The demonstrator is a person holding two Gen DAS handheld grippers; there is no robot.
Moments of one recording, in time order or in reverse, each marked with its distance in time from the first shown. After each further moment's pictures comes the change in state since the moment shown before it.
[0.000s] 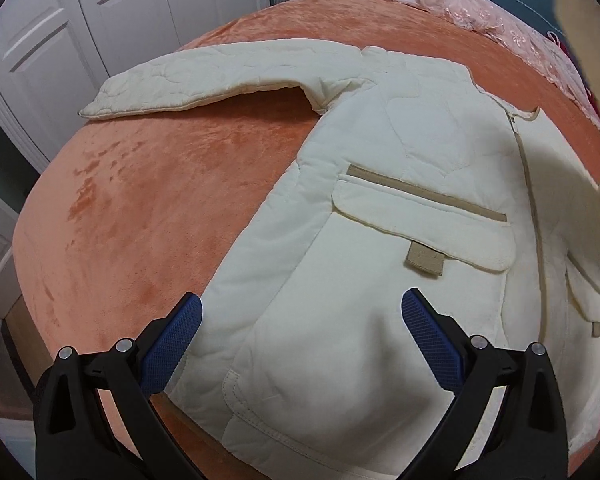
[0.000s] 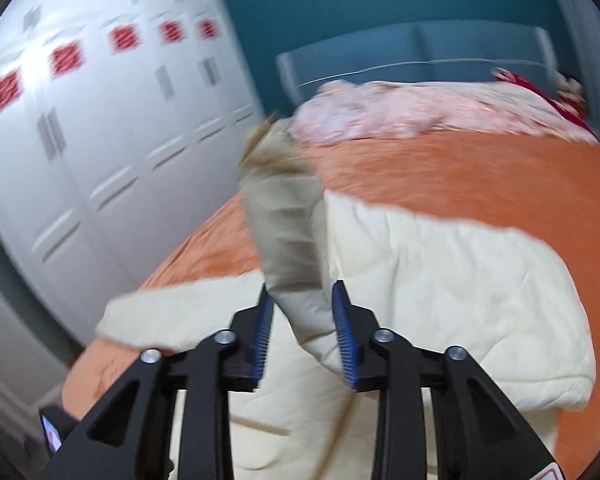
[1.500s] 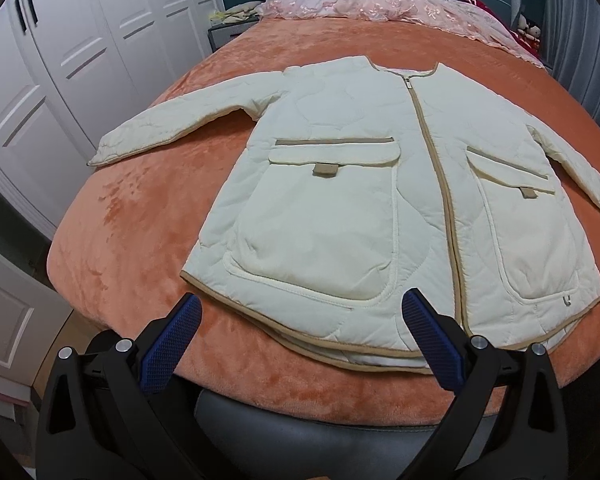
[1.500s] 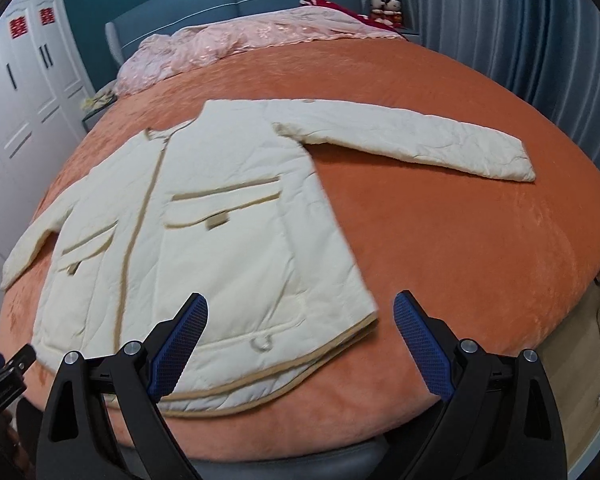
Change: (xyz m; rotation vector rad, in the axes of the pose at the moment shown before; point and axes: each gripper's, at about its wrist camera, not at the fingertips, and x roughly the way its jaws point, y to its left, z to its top) left arm -0.109 -0.033 -0.098 0.289 -0.107 -0.007; right arm -0.226 -0.053 -0.208 0.368 0.214 -0.625
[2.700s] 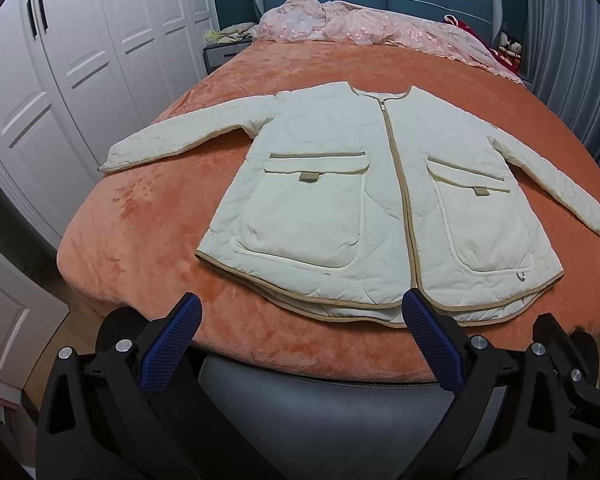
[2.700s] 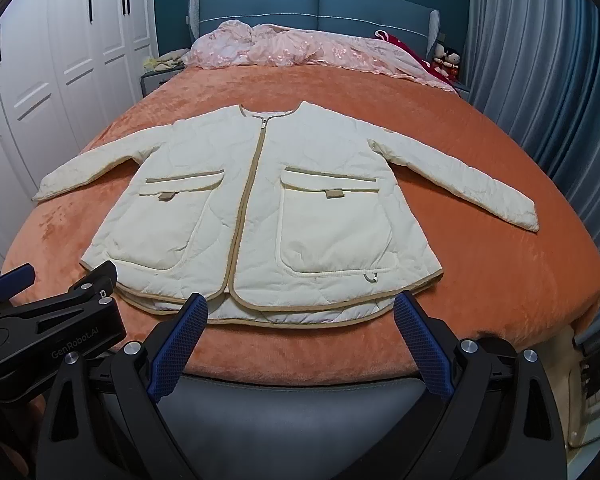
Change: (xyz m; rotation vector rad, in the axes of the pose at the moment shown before) left arm -0.075 0.002 -0.038 0.002 -0.083 -0.054; right arm -0.115 0.125 -0.091 -0.286 -0.072 0.030
